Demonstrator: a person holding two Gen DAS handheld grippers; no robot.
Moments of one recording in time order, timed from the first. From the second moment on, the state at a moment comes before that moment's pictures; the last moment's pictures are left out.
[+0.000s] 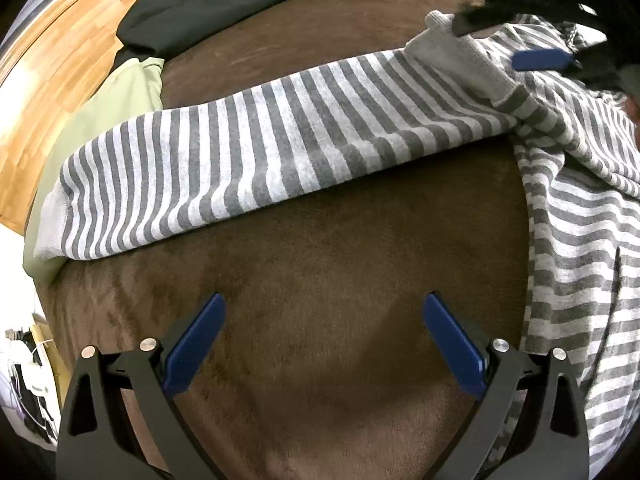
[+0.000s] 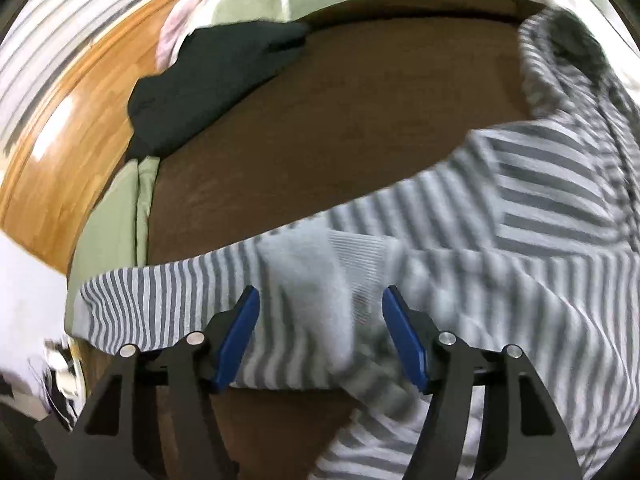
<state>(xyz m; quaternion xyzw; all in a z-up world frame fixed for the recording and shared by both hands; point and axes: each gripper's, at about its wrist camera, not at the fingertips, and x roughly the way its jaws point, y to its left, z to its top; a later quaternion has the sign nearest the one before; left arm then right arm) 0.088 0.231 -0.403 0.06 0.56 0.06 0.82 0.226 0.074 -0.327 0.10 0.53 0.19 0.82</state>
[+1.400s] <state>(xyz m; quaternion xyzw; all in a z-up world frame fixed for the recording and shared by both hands) 0.161 0.221 -0.332 0.03 0.54 0.00 0.84 0.232 -0.016 -0.270 0.14 0.53 0.11 0.83</state>
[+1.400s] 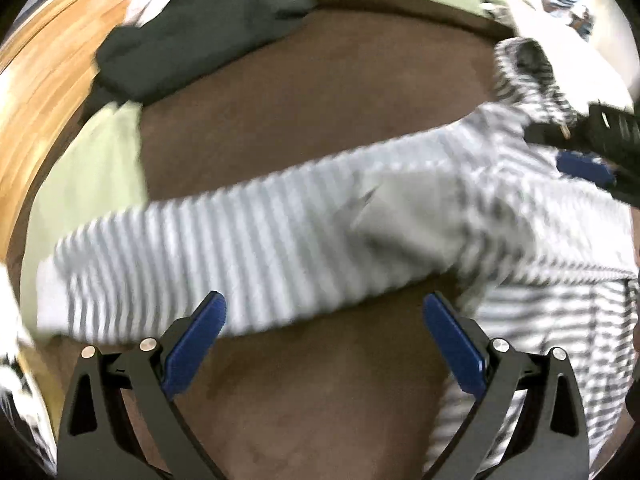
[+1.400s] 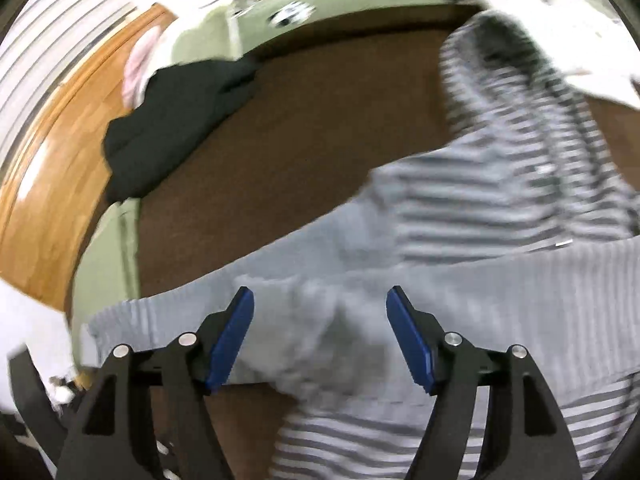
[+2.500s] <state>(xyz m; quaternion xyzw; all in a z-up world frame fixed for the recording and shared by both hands) 0.300 0.057 -0.333 0.10 0.56 -0.03 0.82 0.239 -0.299 -0.293 0.06 0.54 0.02 0.84</state>
